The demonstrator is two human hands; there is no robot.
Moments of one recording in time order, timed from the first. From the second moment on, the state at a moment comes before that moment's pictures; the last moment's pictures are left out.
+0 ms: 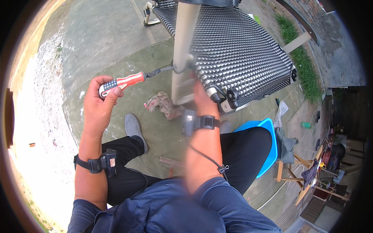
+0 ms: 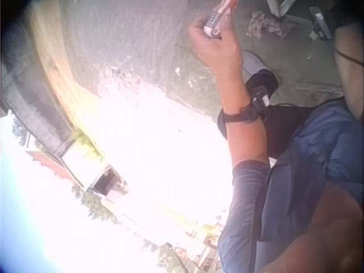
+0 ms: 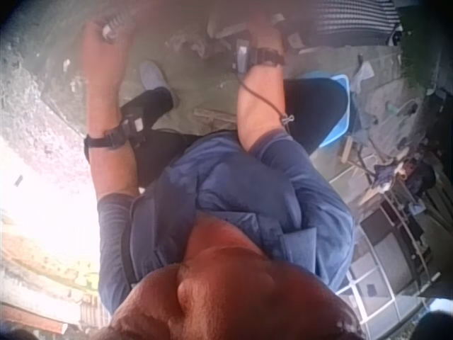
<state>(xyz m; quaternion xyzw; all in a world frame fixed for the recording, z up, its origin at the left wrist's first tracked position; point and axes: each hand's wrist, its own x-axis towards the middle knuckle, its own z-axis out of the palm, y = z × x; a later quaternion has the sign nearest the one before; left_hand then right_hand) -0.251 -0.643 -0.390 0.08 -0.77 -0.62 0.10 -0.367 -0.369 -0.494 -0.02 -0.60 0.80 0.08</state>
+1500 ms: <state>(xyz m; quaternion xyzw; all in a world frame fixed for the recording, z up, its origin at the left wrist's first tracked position) -0.248 -0.650 -0.402 -0.02 -0.82 -0.56 0.11 -0.369 -0.360 -0.497 0.00 -0.62 0.78 0.08</state>
